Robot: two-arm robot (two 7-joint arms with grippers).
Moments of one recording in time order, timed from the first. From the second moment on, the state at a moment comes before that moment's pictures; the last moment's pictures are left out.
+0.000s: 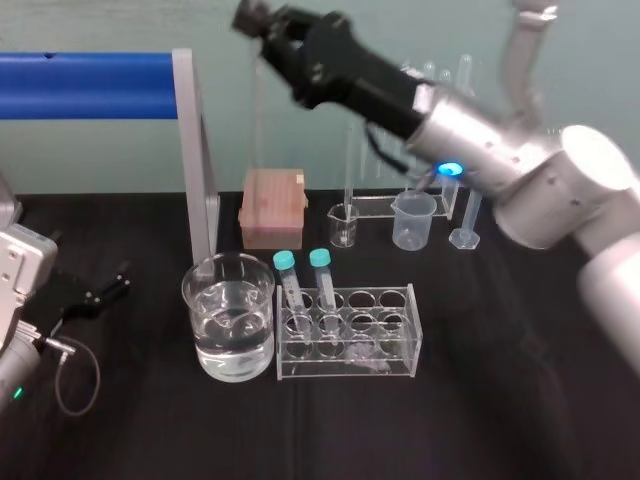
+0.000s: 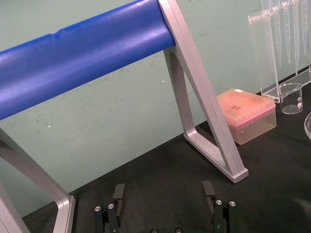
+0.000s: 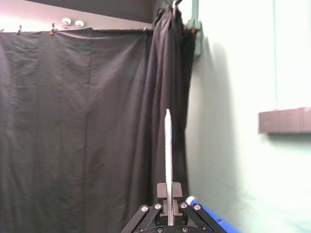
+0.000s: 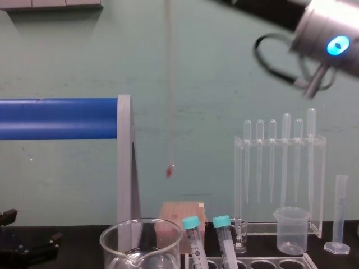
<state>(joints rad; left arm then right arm) -0.20 0.60 0.45 -1.41 -0.25 -0.12 0.03 0.65 0.31 -0.50 -1.41 0.79 -0.08 0.81</state>
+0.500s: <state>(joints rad) -0.20 0.60 0.45 -1.41 -0.25 -0.12 0.03 0.43 0.56 -0.41 -1.62 0.82 -0.04 0.67</state>
